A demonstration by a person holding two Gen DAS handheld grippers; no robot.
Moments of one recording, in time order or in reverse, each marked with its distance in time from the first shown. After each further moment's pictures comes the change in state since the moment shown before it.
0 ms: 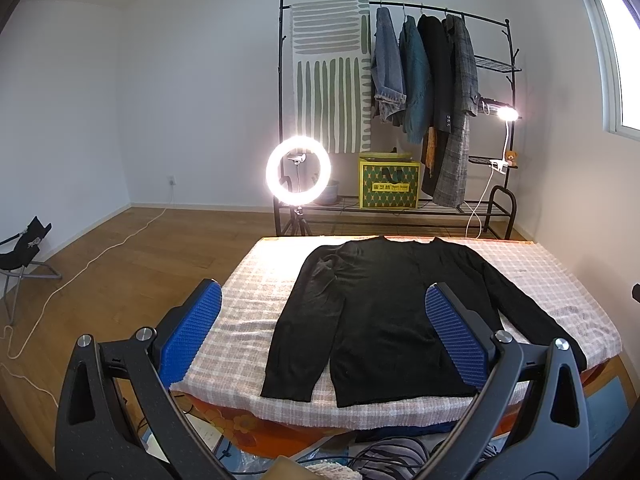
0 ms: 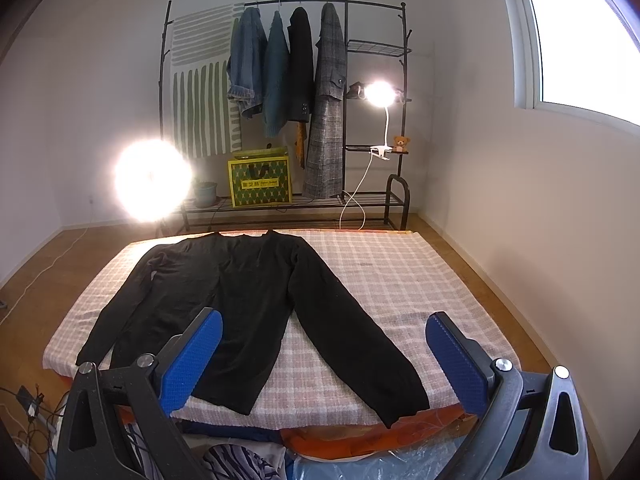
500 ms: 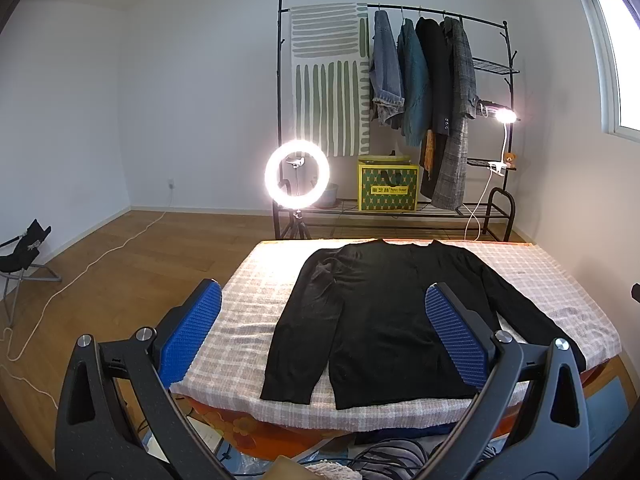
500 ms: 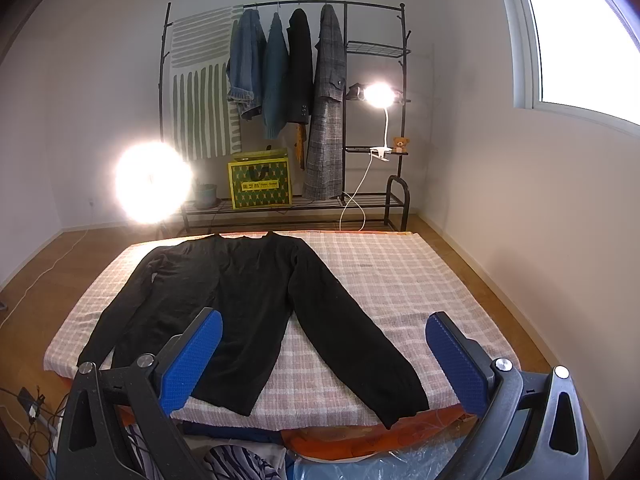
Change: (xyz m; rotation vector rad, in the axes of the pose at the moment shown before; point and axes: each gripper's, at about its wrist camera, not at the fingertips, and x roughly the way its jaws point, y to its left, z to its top) left arm -0.004 -0.001 0.006 -0.002 -0.006 -0.004; right arm -0.002 -0.004 0.001 0.003 -0.006 0.004
